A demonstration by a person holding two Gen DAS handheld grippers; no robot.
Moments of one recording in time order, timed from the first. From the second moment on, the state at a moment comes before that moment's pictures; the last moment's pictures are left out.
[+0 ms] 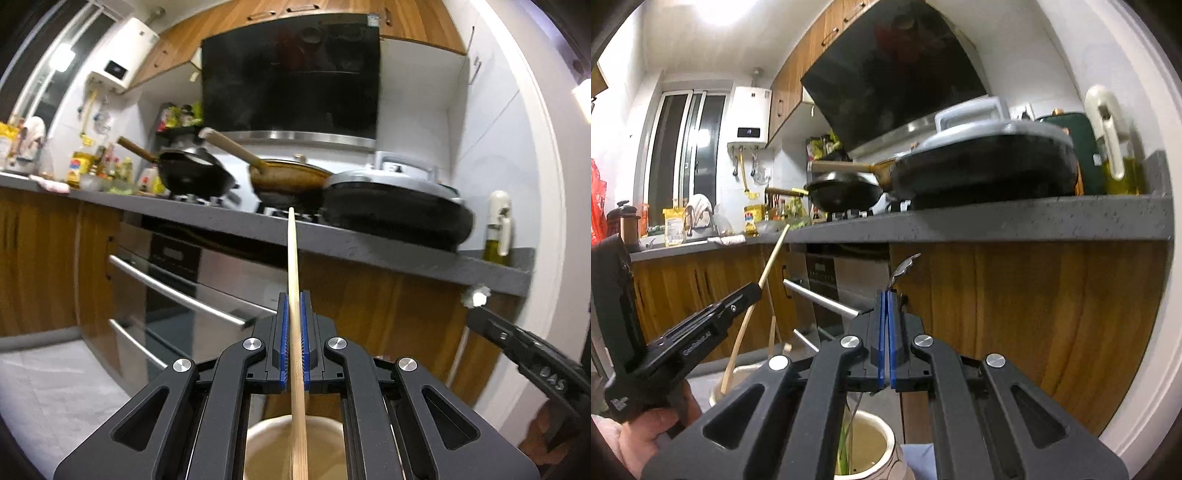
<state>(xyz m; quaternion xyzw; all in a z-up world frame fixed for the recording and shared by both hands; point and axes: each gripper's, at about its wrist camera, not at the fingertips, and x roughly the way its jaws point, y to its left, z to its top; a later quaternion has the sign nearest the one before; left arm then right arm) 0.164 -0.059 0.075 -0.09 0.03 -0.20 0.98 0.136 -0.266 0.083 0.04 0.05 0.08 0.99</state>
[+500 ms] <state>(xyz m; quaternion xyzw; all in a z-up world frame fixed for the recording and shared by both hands) 0.111 -0.046 0.058 -0.03 0.08 -0.18 0.98 0.145 -0.258 0.052 0.01 0.12 0.09 0.99</state>
